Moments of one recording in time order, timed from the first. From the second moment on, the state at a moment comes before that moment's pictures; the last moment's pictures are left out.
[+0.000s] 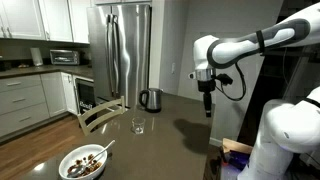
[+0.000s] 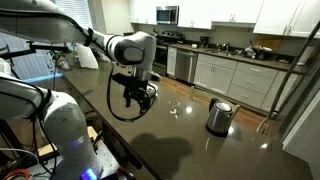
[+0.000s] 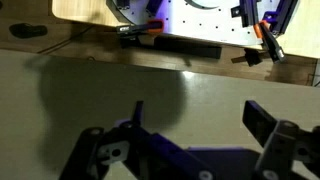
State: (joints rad) arm -0.05 -0.72 -0.14 -2.71 -0.13 1.75 -0.23
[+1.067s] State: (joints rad) arm -0.04 -0.64 -0.16 -2.71 -0.08 1.96 -0.23
